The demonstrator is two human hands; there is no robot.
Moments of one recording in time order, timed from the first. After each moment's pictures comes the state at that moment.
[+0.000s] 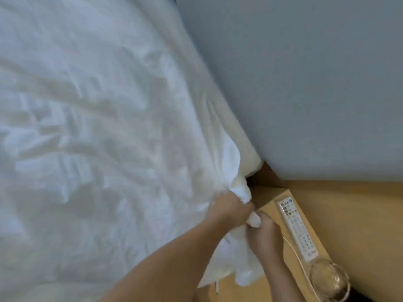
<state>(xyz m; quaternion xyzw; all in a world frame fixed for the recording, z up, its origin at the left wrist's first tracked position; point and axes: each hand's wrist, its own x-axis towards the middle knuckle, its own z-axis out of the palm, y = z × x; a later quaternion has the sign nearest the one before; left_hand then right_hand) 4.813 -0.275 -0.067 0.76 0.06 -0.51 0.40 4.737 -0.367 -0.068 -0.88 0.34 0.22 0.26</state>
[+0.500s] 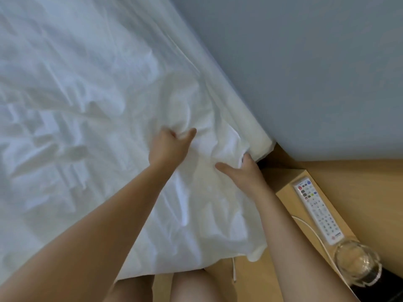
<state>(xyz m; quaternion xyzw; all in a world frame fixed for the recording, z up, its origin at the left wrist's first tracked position) 4.909 -0.173 -0.104 0.88 0.22 -0.24 0.35 4.834 -0.345 -0.115 -0.75 0.33 0.28 0.50</state>
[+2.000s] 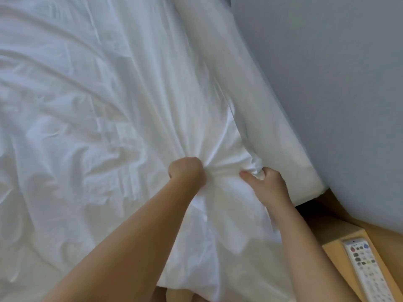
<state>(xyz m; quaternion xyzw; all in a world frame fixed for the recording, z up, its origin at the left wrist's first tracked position) 4.938 -0.137 -0.073 0.89 0.11 -0.44 -0.04 4.903 -0.305 -0.115 -0.79 0.26 0.29 0.47</state>
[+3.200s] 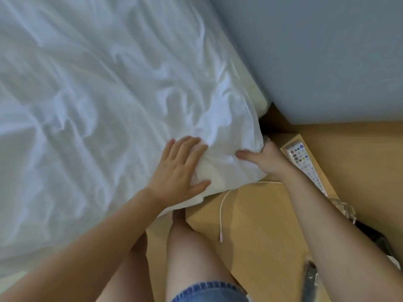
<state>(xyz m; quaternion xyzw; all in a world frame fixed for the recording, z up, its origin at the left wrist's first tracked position) 4.794 -0.160 -0.144 0.91 -0.30 -0.15 0.23 4.797 -0.406 -0.133 -0.73 0.35 0.36 0.46</state>
